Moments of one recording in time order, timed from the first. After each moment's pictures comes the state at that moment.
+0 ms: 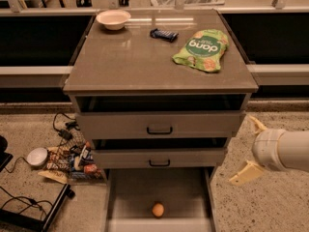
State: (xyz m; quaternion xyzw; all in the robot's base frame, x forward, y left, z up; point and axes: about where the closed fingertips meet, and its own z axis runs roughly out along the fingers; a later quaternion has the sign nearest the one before) arm 0.456 -0.241 0.728 -0.52 0.77 0.02 0.36
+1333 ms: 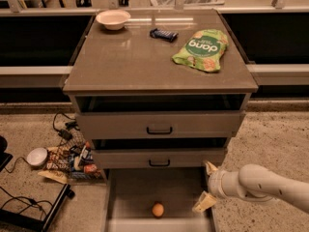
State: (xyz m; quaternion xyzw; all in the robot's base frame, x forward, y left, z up) arm 0.486 -0.180 0.430 -0.56 0.76 0.12 0.32
